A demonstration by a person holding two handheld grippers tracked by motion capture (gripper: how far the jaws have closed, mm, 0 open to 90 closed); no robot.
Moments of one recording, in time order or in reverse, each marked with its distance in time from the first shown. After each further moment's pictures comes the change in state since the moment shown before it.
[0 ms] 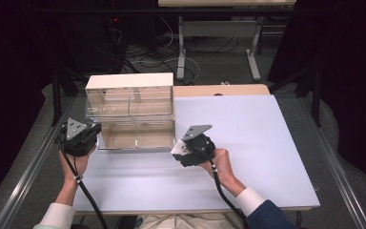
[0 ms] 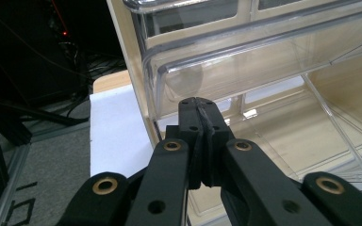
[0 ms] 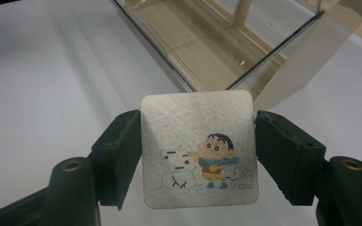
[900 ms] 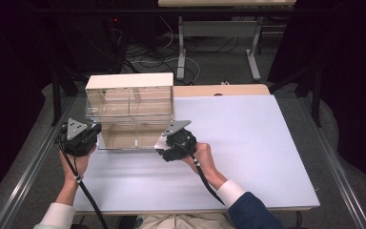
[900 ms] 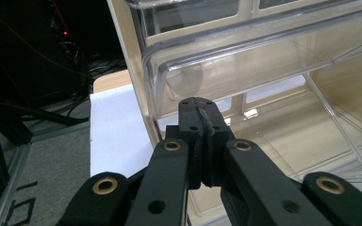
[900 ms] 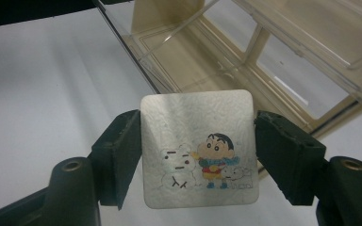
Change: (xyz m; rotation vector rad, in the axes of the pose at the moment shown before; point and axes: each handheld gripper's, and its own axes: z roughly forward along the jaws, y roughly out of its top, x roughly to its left) left arm 0.001 -0.001 0.001 0.007 0.000 0.008; right arm 0.018 0.038 0.035 -0.028 -0.013 -0.043
